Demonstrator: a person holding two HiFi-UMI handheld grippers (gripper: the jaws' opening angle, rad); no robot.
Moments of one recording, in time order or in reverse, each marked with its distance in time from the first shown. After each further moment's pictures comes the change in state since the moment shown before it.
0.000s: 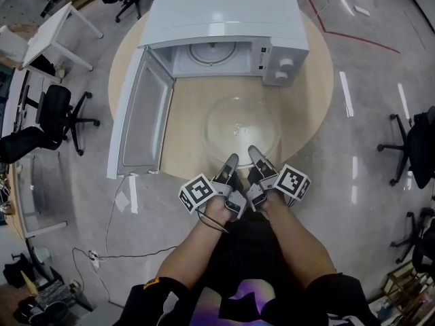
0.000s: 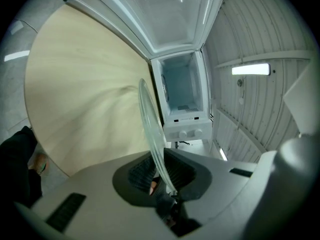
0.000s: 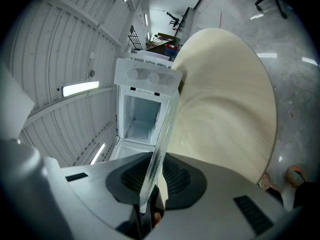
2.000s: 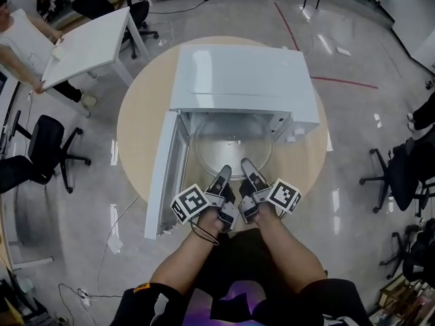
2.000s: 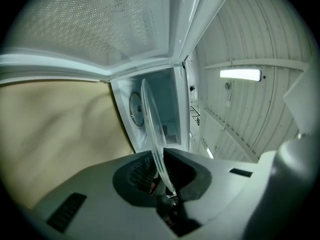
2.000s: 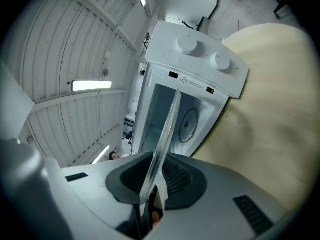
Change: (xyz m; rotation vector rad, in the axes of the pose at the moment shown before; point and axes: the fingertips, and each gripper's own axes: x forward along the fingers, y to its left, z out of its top) left arm 0.026 -0.112 0.165 0.060 0.035 -0.139; right arm 0.139 0.135 0.036 -0.116 -0.111 0.073
